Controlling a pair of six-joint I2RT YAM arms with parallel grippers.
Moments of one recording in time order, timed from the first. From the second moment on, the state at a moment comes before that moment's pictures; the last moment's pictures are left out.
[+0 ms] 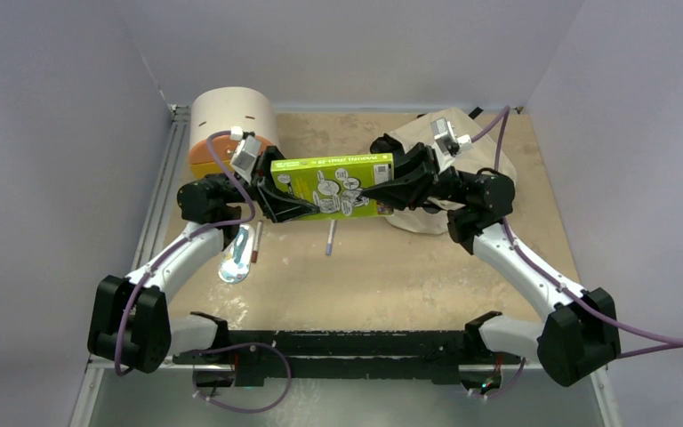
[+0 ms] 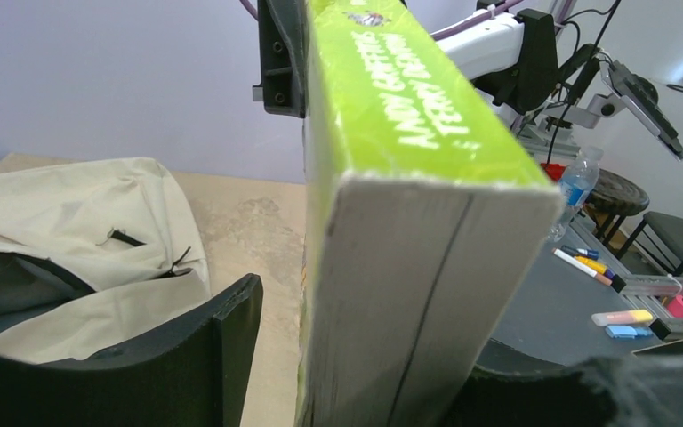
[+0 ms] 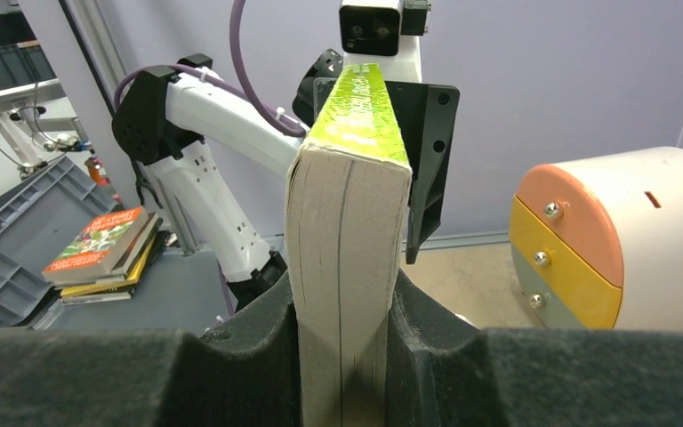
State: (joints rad) left arm -0.28 1.26 0.77 1.34 1.23 -0.98; right arm 0.43 1.19 0.85 1.08 -1.04 0.81
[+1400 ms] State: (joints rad) left arm -0.28 1.39 0.88 0.07 0.86 -0.54; right arm 0.43 1.64 1.39 -0.44 0.23 0.46
